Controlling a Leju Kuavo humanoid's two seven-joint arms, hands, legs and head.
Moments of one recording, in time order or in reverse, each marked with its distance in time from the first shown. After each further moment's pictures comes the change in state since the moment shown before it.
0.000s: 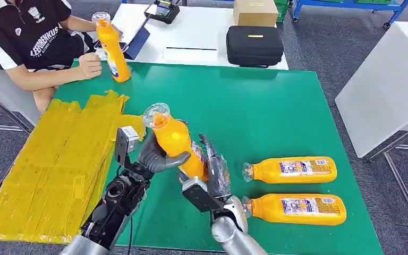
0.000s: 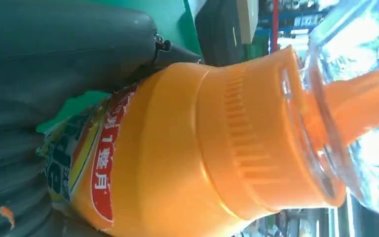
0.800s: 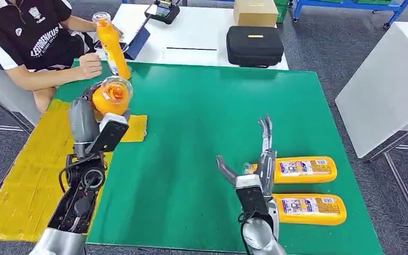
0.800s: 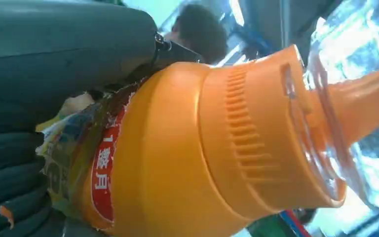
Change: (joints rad) left arm -0.027 0.078 0.193 -0.177 -0.928 0.801 0.123; right arm 0.192 -0.066 -0.167 -0.523 -0.027 0.013 0.032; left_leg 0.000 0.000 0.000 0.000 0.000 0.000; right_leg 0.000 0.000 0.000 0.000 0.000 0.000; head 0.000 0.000
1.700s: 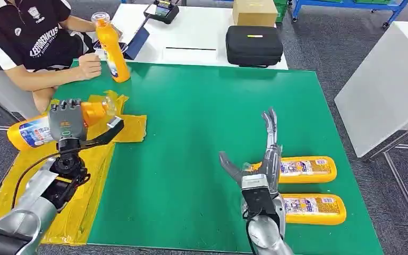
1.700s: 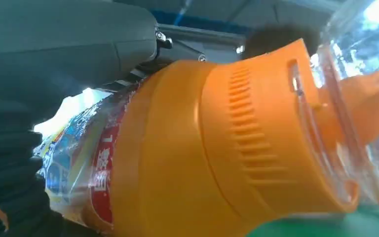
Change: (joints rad) left arm -0.273 0.260 -0.241 0.675 -0.716 0.058 0.747; right arm -0.005 -0.005 -0.019 -0.065 0.027 0.064 0.001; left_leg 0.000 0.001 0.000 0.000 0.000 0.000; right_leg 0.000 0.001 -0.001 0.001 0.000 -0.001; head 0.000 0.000
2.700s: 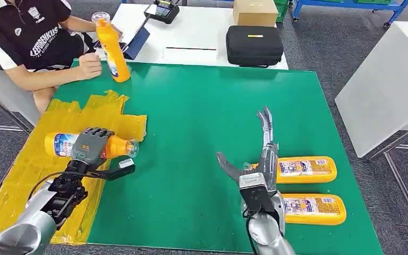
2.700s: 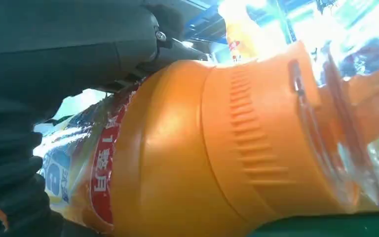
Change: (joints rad) left arm 0.077 -0.013 0.081 0.107 0.060 0.042 -0.603; right arm -0.019 -0.010 0.001 0.026 -0.006 0.034 -0.012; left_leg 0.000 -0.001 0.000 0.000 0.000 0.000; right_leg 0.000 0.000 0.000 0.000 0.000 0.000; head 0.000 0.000
